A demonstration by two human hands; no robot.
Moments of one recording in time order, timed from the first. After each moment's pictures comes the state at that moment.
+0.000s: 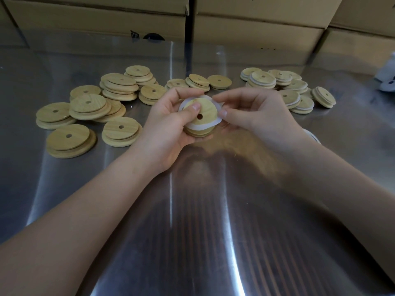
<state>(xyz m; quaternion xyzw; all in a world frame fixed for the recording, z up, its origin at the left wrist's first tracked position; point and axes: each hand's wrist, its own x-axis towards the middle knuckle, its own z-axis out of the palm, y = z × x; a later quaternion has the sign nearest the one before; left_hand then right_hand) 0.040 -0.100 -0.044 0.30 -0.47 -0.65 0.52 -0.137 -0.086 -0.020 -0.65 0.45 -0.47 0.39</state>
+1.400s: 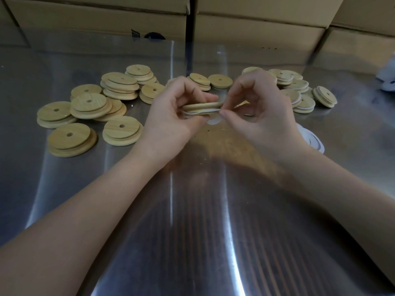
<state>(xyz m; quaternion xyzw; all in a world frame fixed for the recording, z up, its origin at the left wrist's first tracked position) 0.045 -0.102 -0.047 0.28 -0.69 -0.40 0.54 -0.133 -0.081 -0.027 -0.78 0.37 -0.50 0.09</state>
